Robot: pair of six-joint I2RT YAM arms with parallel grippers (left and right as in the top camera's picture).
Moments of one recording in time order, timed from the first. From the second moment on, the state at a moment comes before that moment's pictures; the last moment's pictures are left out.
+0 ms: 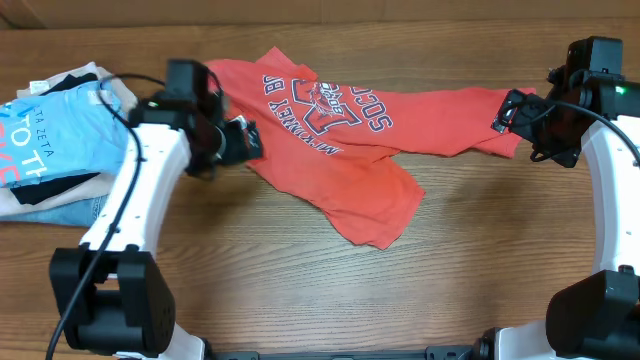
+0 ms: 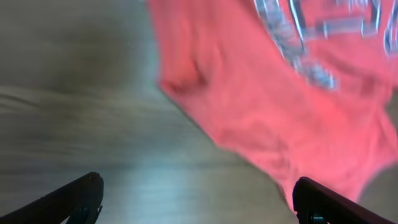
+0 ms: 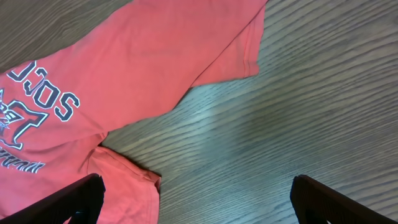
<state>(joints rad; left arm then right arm) -0.10 1.73 1.37 -0.96 0.26 -0.29 -0.19 1.66 1.58 -1.16 -0.09 0.31</state>
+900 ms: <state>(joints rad) -0.63 1.74 1.03 -0.52 0.23 -0.90 -0.19 1.66 1.58 -1.17 -0.09 0.30</state>
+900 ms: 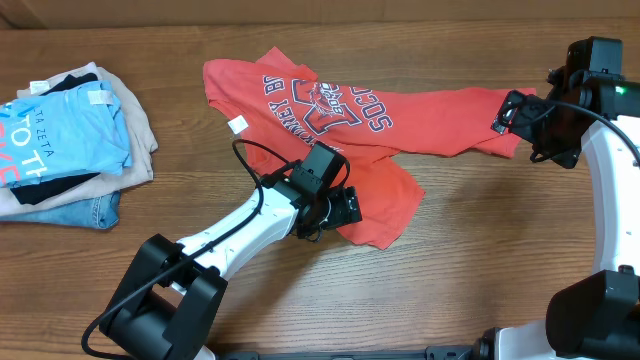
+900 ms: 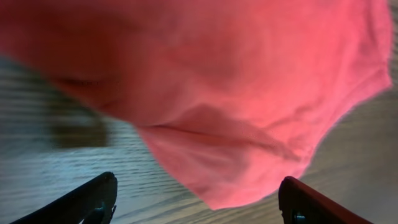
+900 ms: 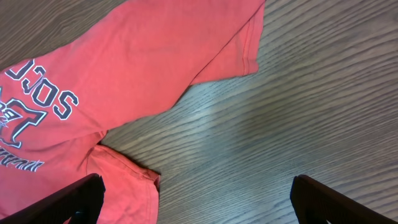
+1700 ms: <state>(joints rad) -0.55 1.77 1.01 -0.64 0.05 -0.96 -0.19 1.66 1.58 -1.19 -0.09 0.29</state>
